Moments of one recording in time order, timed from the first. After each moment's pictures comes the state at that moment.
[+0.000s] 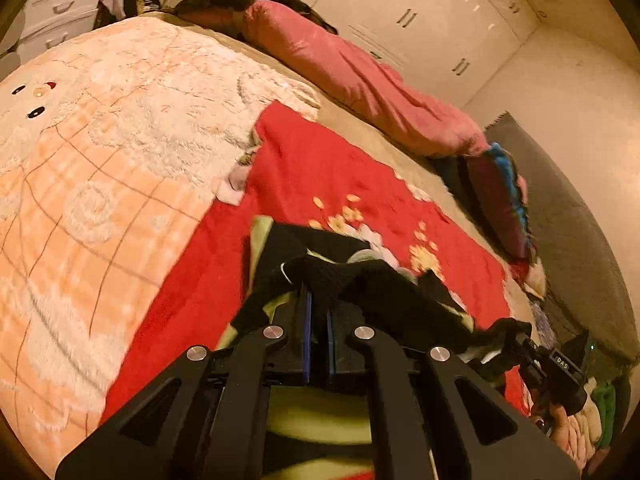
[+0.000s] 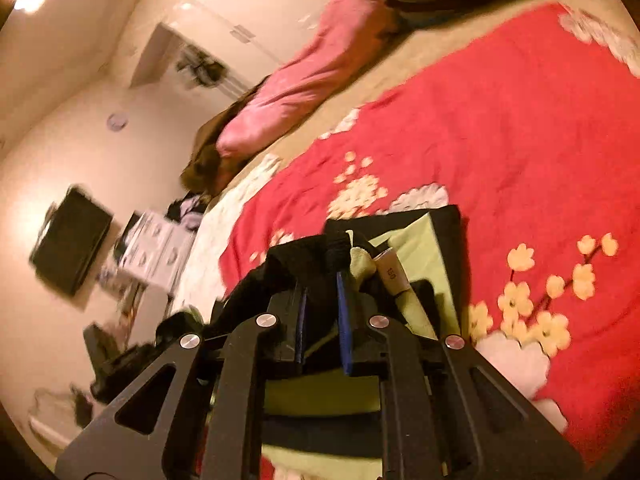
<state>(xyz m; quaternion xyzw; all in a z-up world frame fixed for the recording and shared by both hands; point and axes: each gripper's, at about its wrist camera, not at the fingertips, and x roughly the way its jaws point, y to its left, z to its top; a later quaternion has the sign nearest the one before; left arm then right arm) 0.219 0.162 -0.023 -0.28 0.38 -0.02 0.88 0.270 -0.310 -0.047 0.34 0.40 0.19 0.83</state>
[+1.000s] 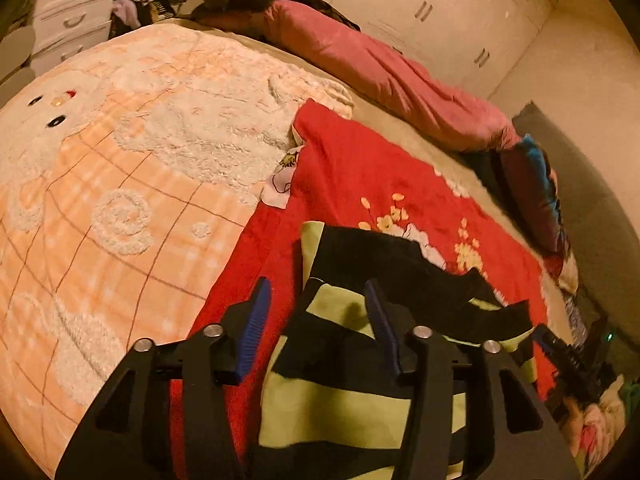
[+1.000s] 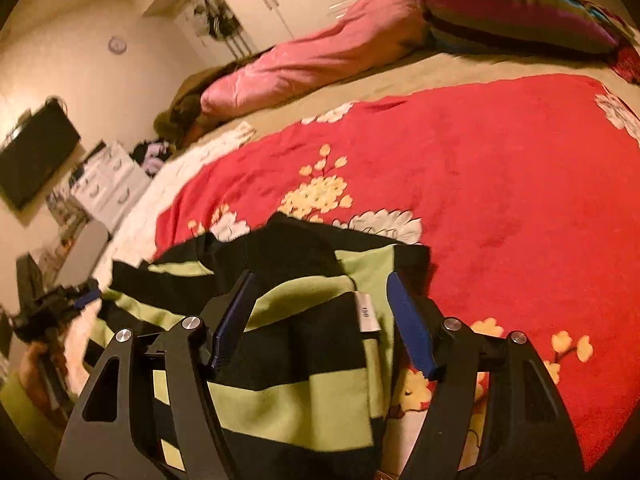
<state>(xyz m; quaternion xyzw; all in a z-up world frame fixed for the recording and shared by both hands) 0.223 0.178 -0.039 -0.23 0.40 0.02 0.89 0.287 -0.290 -0.063 0.14 0.41 0.21 0.88</state>
